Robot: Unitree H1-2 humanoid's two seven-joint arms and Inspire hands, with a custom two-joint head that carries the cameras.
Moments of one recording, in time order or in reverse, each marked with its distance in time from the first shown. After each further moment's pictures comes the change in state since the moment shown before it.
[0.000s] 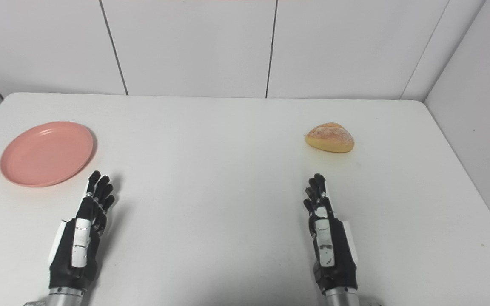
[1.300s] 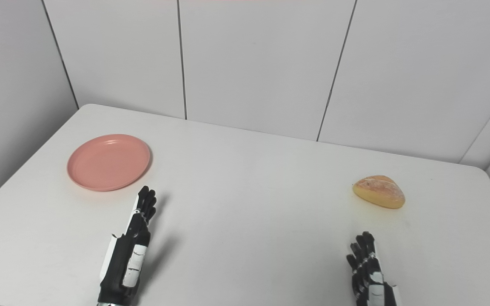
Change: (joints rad) left arm -0.024 -0.087 -0.038 0.197 0.221 -0.321 0.157; right arm -0.041 -0.085 -0.075 0.211 0.122 -0.157 0.130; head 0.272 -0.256
